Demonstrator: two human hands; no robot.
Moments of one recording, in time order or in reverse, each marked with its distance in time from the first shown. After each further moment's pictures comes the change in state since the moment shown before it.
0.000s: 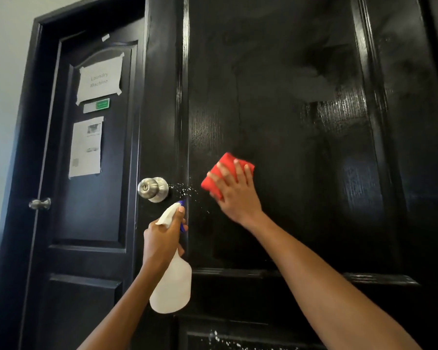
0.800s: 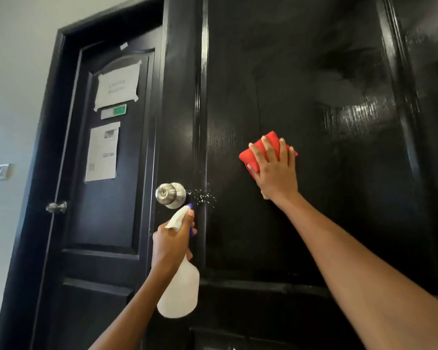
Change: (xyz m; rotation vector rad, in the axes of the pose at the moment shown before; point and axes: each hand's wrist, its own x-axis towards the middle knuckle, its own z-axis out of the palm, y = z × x) left_hand 0.019 -0.007 -0.017 -0.044 0.003 0.026; right_hand 0.047 0.053 -0.031 -0.108 0.060 0.232
